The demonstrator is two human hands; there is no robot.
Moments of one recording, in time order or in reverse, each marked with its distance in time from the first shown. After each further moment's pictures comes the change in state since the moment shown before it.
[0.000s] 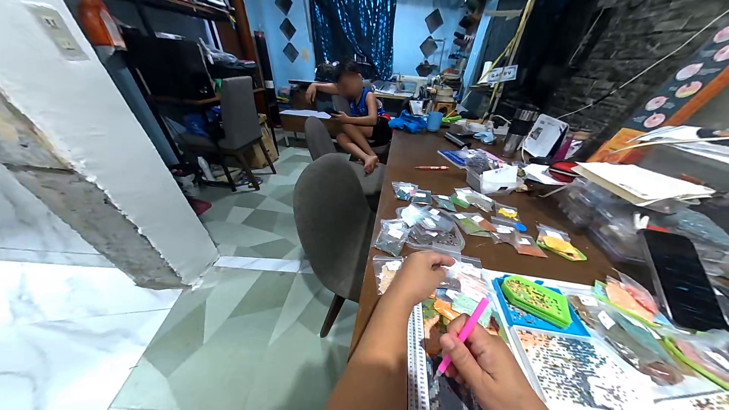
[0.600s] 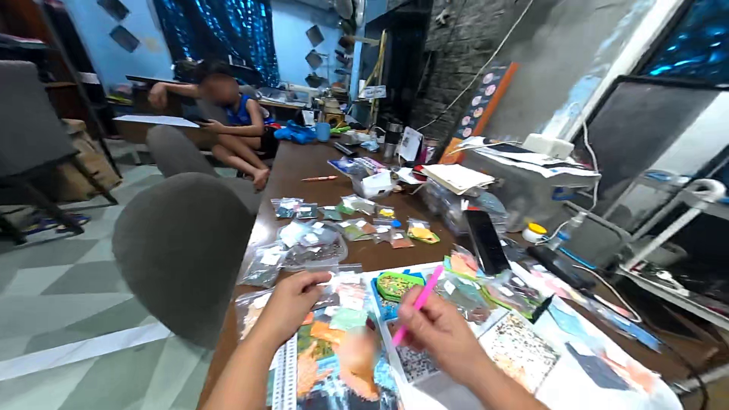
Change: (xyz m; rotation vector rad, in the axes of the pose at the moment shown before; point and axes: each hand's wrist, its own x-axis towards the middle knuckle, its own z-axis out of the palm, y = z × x) left_hand -0.002 0.000 -0.003 0.015 0.032 -0.028; right_hand -0.018 -0.025 -0.092 0.078 0.255 0.033
